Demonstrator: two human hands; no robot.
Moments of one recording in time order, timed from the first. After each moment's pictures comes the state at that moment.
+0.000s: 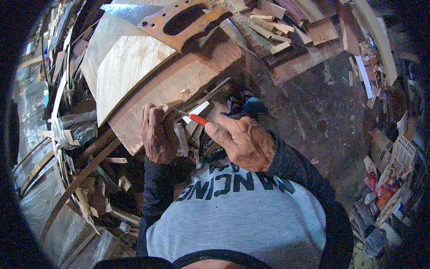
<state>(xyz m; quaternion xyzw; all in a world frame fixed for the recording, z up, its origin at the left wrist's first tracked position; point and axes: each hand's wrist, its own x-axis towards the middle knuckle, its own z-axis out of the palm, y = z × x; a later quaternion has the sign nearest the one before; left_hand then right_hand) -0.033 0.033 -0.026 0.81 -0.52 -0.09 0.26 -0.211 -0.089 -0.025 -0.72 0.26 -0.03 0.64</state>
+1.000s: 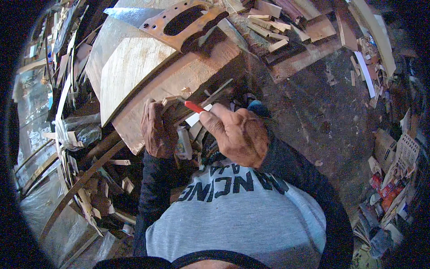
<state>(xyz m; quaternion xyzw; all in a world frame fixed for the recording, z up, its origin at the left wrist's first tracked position) -0.028 0.028 -0.023 0.79 -0.56 -0.06 0.26 -0.202 -0.087 -0.009 -0.79 0.27 -0.08 0.55</state>
